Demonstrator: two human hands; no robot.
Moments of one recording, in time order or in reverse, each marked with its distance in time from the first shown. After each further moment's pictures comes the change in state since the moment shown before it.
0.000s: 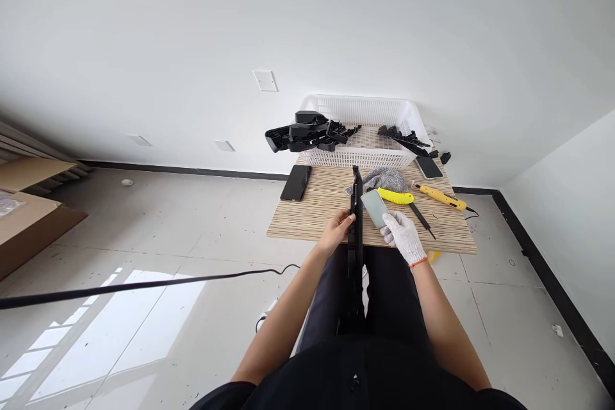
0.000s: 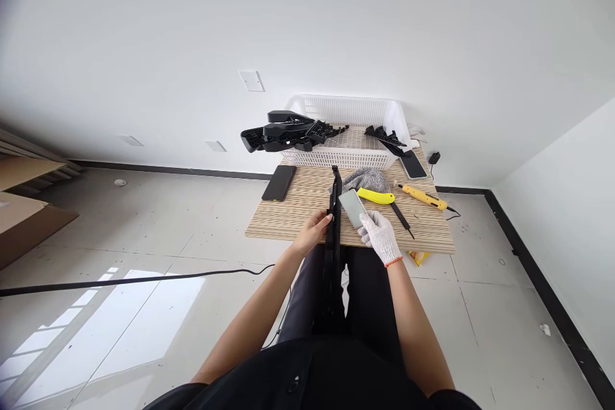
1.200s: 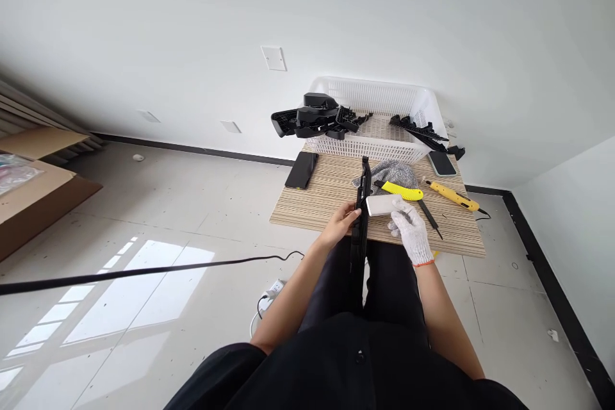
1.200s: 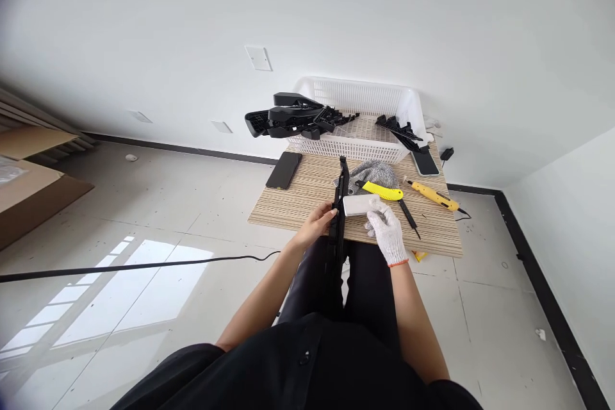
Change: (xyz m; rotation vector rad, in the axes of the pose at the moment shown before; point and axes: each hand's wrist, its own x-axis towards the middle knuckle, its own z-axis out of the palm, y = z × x) left_hand -0.005 0.005 0.001 0.030 -0.032 0.018; right_hand 0.004 0.008 -0.006 -0.059 0.111 -0.233
